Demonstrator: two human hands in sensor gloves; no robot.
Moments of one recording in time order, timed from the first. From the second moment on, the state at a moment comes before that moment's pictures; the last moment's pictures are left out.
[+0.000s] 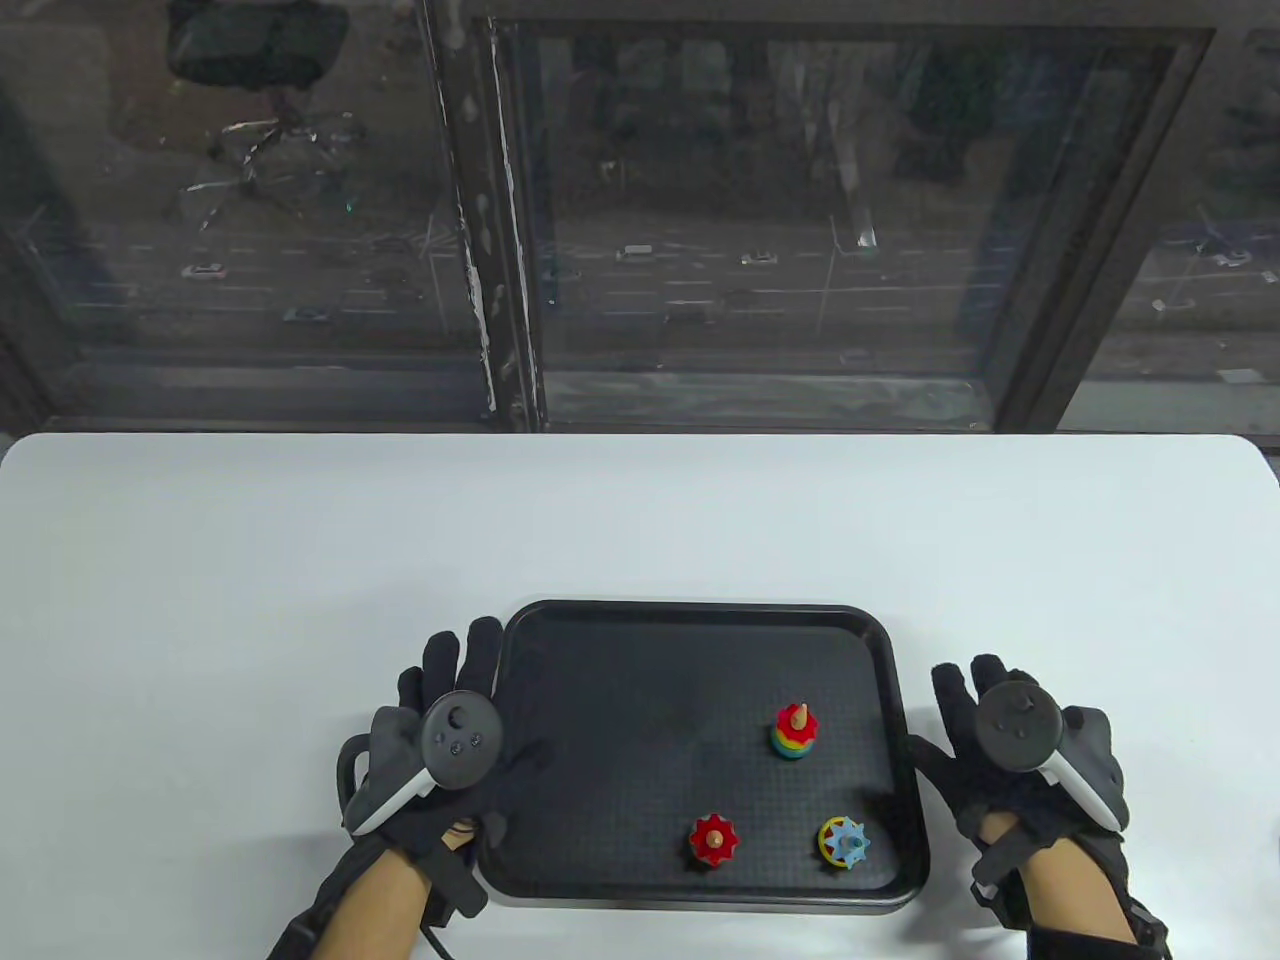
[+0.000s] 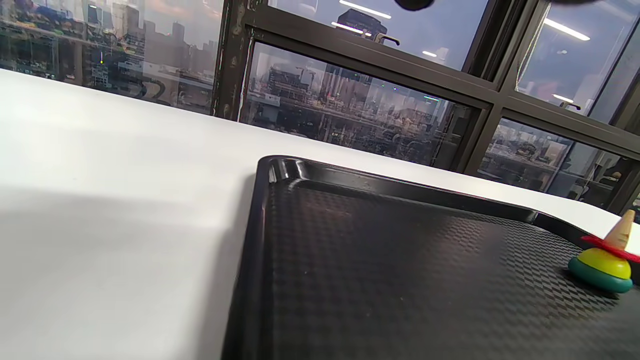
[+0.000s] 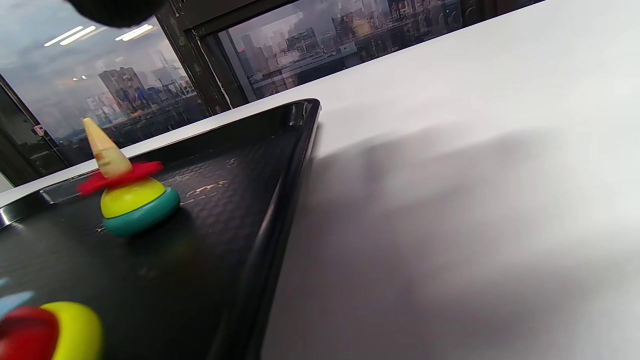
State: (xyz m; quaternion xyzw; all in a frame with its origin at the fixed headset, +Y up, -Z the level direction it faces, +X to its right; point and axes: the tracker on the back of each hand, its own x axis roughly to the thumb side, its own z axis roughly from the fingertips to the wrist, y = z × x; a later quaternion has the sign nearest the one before) left_hand -0.195 -0.692 -0.317 -0.04 -0.09 0.12 0.99; right_hand 0.296 -0.725 -0.330 -0.03 0.09 0.98 0.17
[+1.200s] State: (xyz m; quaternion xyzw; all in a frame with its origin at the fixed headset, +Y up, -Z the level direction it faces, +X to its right) left_hand -0.197 -0.701 -0.320 -0.06 -0.08 0.13 0.99; right_hand 0.307 -0.723 -0.326 -0.02 0.09 0.97 0.22
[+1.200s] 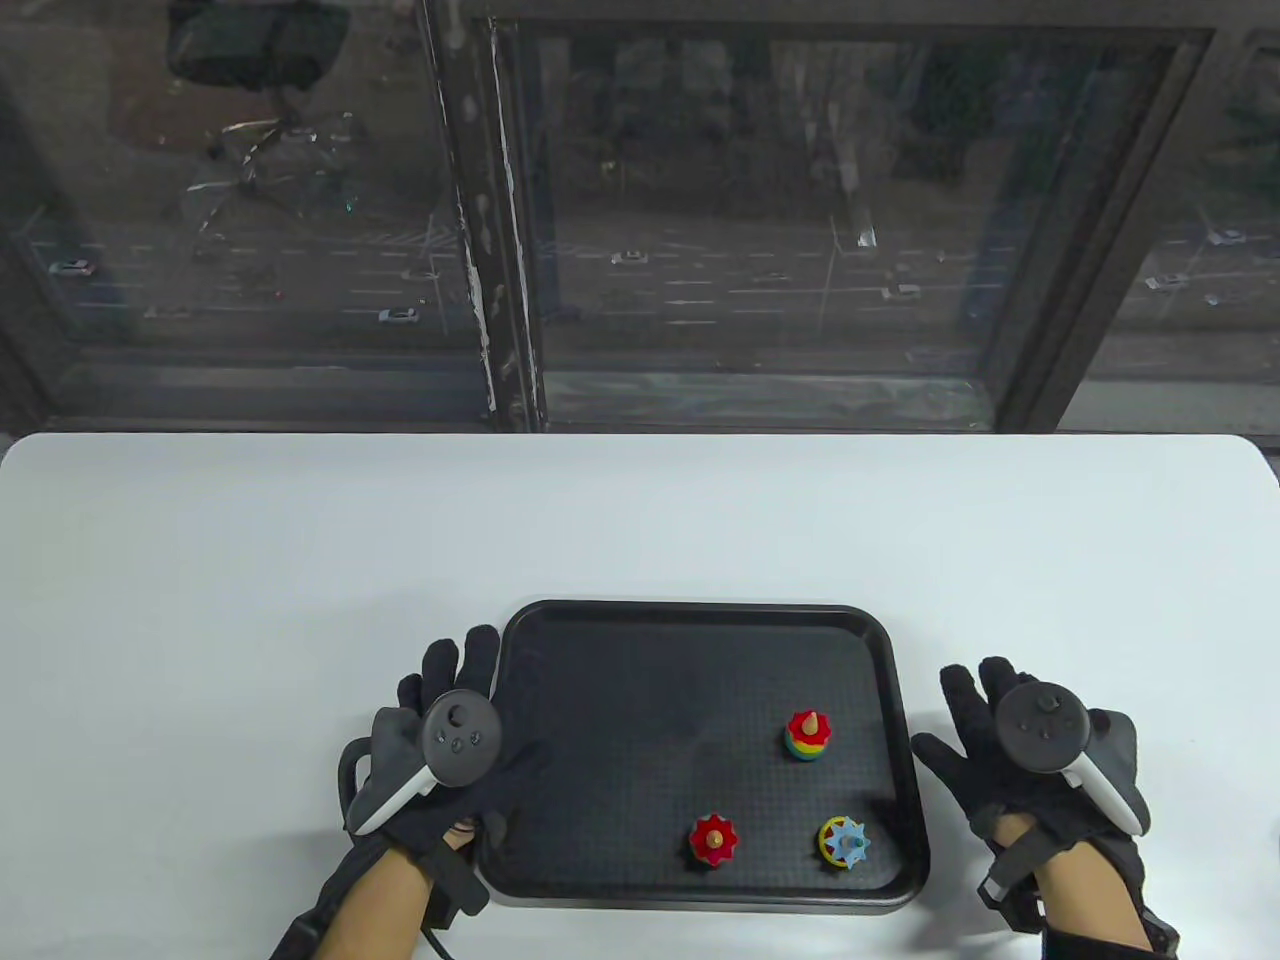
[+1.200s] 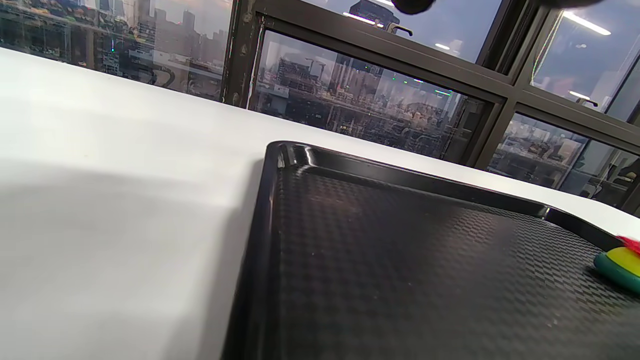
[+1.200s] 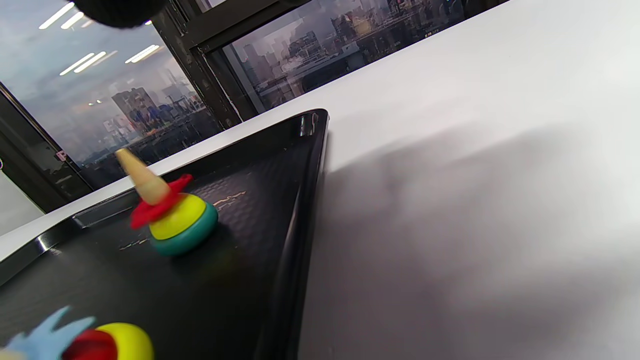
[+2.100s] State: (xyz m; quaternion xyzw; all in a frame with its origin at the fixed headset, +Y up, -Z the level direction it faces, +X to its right) left_hand -0.199 -0.698 -0.319 -0.05 -0.07 0.11 0.99; right_hand 0.299 -0.725 -0.329 -0.01 0.09 0.98 0.19
